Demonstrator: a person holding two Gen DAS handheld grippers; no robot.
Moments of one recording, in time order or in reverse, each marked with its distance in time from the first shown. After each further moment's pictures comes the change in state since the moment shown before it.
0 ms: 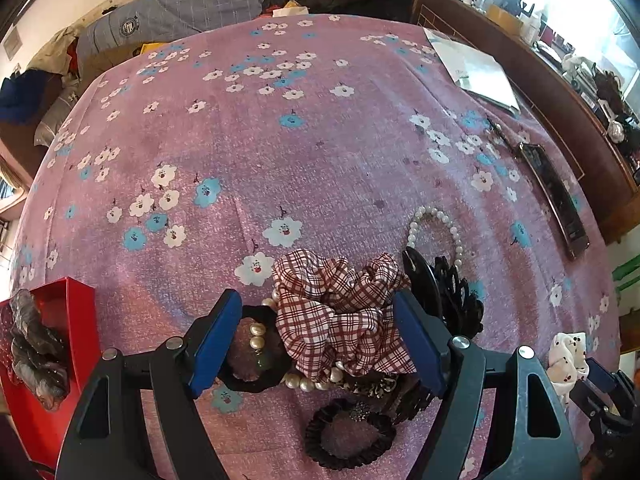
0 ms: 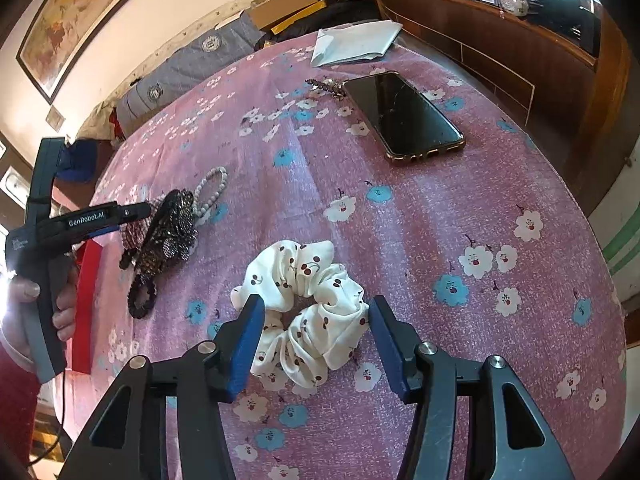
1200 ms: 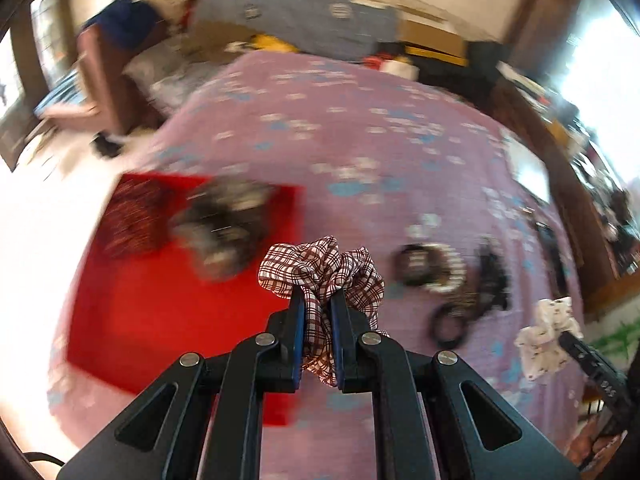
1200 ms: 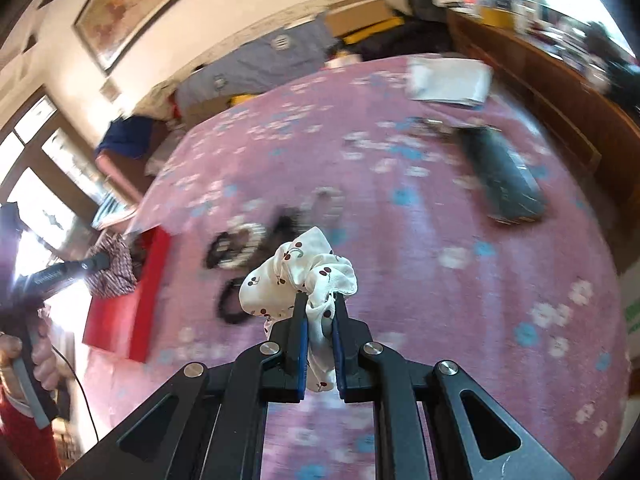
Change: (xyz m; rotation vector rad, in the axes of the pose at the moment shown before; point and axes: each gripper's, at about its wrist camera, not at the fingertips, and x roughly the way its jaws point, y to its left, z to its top) left arm -0.151 0.157 -0.116 -0.384 -0.133 0.078; right arm -0.026 0.109 0.021 -0.202 -0.012 0.194
